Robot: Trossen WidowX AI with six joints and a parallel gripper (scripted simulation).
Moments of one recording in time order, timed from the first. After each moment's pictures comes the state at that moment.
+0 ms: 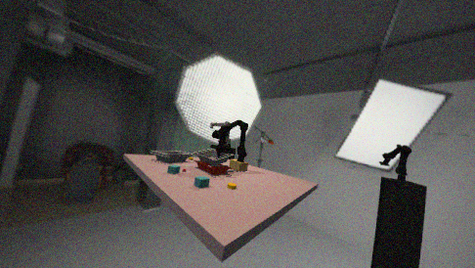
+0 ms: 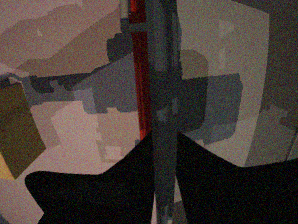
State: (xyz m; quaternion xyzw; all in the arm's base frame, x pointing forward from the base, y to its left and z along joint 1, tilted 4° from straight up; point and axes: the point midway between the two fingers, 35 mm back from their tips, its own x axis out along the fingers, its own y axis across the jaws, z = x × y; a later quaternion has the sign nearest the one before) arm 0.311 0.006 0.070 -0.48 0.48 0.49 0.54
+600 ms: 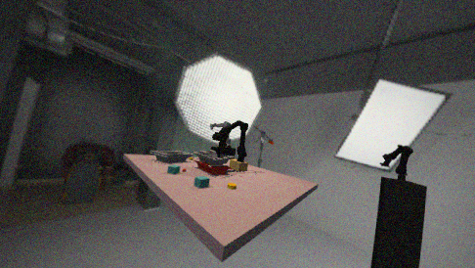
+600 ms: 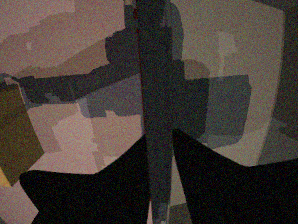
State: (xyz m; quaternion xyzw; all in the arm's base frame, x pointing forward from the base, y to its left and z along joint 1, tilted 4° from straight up) arm 0.305 0.007 0.055 -0.48 0.48 0.49 0.54
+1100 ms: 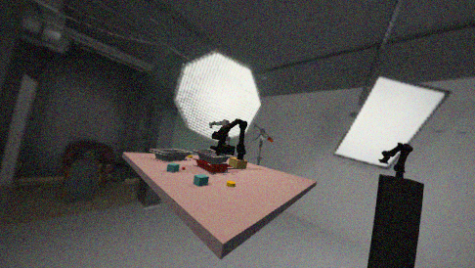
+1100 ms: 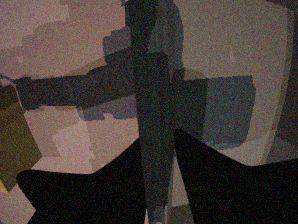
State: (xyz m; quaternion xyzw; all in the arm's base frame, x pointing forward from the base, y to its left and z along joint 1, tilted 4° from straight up) arm 0.302 0.008 0.046 -0.48 0.48 0.49 0.54
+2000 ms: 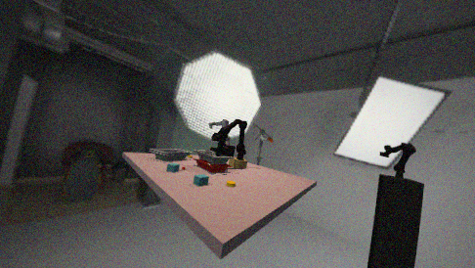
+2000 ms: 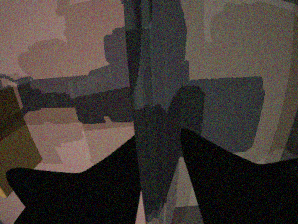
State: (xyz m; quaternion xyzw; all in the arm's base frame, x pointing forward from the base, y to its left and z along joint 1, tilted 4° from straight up) arm 0.299 0.010 0.036 -0.48 0.49 0.50 0.54
